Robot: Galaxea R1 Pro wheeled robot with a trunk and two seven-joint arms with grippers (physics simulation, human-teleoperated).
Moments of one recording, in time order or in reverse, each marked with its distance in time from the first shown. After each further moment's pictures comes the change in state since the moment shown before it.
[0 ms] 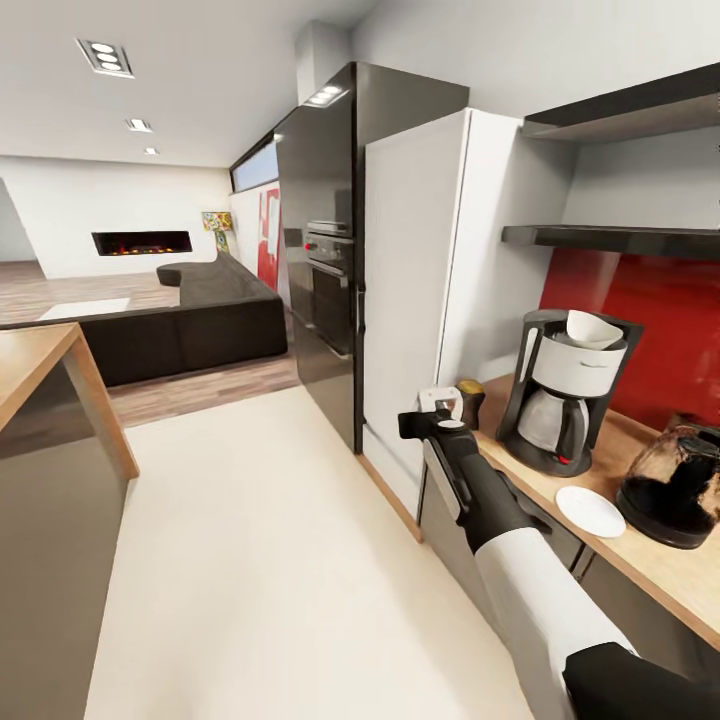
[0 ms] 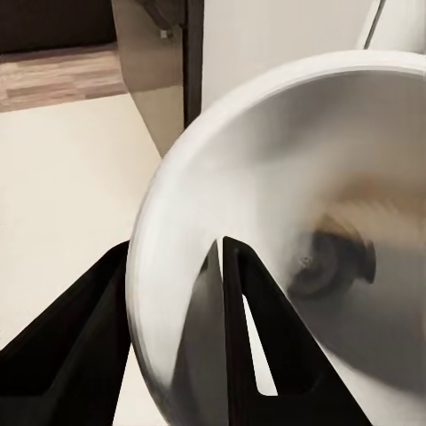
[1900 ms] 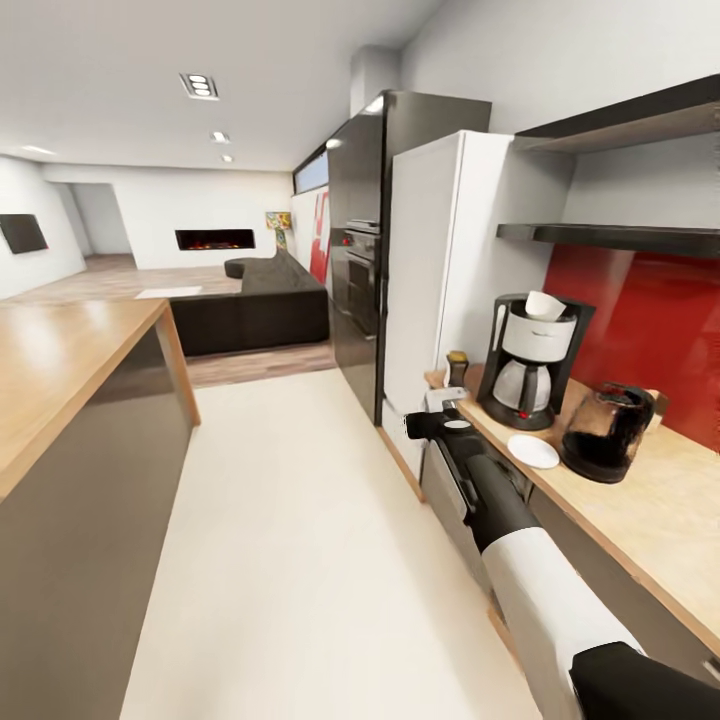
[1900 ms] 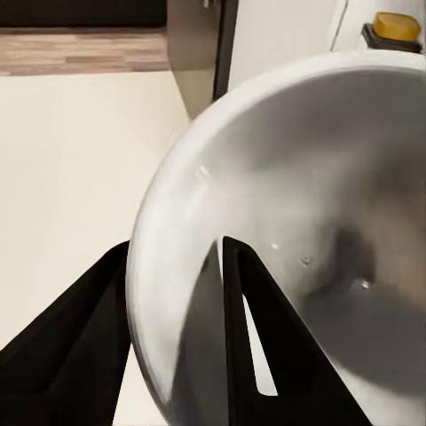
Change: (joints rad) left arm 0.000 -0.003 -0.006 -0.043 0.000 0.002 0.001; right arm 0.000 -0.026 -0.001 0.001 0.020 -0.002 0.000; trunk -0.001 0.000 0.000
